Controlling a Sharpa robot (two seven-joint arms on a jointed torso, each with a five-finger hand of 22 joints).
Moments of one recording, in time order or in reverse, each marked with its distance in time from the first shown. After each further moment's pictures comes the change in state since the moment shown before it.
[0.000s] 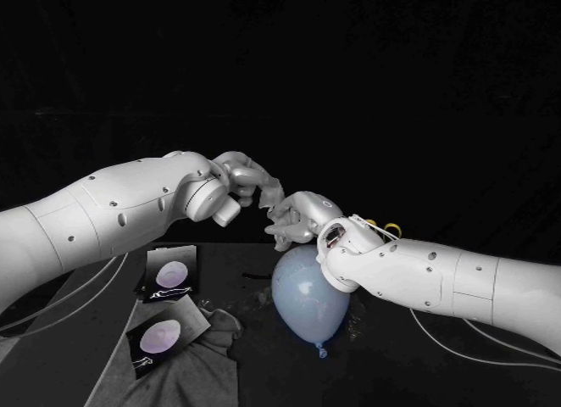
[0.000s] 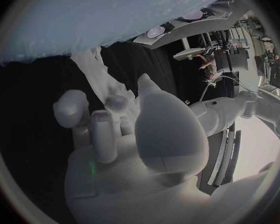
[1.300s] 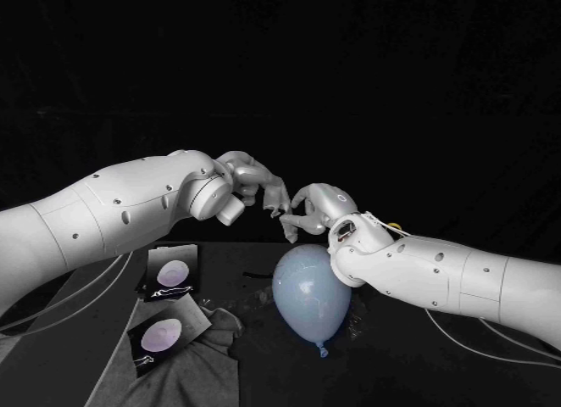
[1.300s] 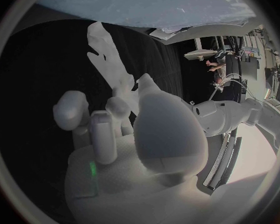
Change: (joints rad) left arm 0.000 0.008 0.000 0.003 0.024 -0.014 -0.012; left_hand -0.022 -0.006 0.028 -0.014 0.003 0.010 0.001 0.000 0.000 0.010 -0.003 0.000 0.007 0.007 -0.007 -0.004 0.014 0.000 0.004 -0.004 0.000 0.000; right arm -0.002 -0.020 0.003 -0.031 -0.095 -0.086 -0.063; right_hand 0.024 0.002 -0.048 0.032 0.000 0.002 -0.003 0.050 0.013 0.028 -0.006 0.067 0.076 0.000 0.000 0.017 0.000 -0.007 0.008 -0.003 0.015 0.024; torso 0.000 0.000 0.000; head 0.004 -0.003
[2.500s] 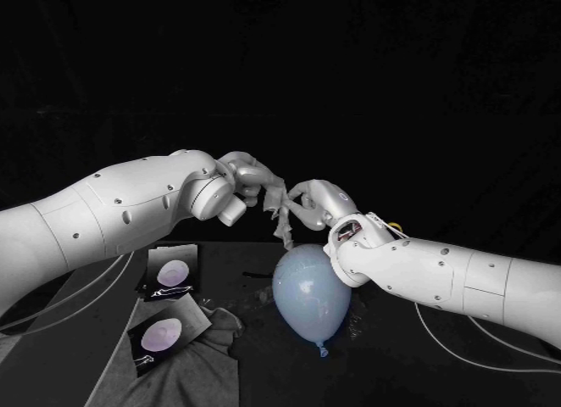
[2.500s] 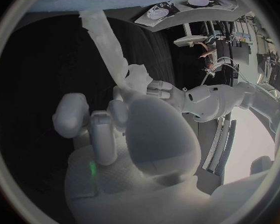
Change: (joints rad) left arm 0.001 0.000 0.000 0.009 0.004 0.005 -0.009; left_hand -0.004 0.004 0.006 -0.007 0.001 0.001 -0.001 0.000 0.000 0.001 0.002 0.000 0.002 0.000 0.000 -0.003 -0.002 0.000 0.000 0.000 0.000 0.001; right arm -0.003 -0.013 0.004 0.015 0.201 -0.068 0.220; right_hand 0.146 0.156 0.353 -0.094 -0.006 -0.018 -0.018 0.078 -0.017 0.083 -0.010 0.090 0.135 0.006 -0.013 0.011 0.000 -0.009 0.028 -0.018 0.048 0.067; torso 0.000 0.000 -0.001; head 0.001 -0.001
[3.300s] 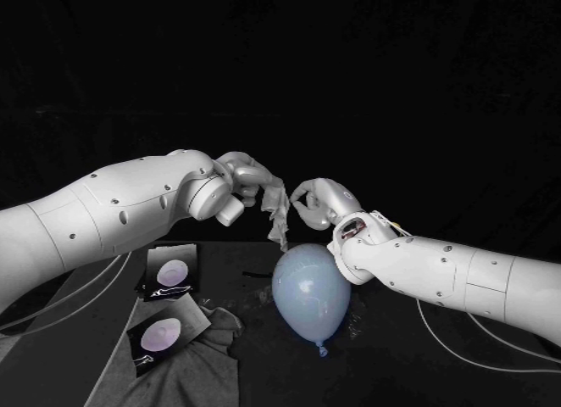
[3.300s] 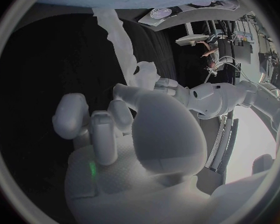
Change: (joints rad) left arm 0.000 -0.006 0.000 0.004 0.000 0.007 -0.001; left_hand -0.003 -0.004 0.000 0.000 -0.004 0.001 0.001 0.000 0.000 -0.002 0.002 -0.003 0.001 0.000 0.000 -0.002 -0.009 0.000 0.000 0.000 0.000 -0.001; right arm 0.000 -0.008 0.000 -0.022 0.023 0.009 0.015; right_hand -0.107 -0.090 0.314 -0.204 0.008 0.006 0.001 0.086 0.028 0.065 -0.006 0.043 0.050 0.000 0.000 0.001 0.001 -0.005 0.017 0.001 0.018 0.034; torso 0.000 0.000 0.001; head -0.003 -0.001
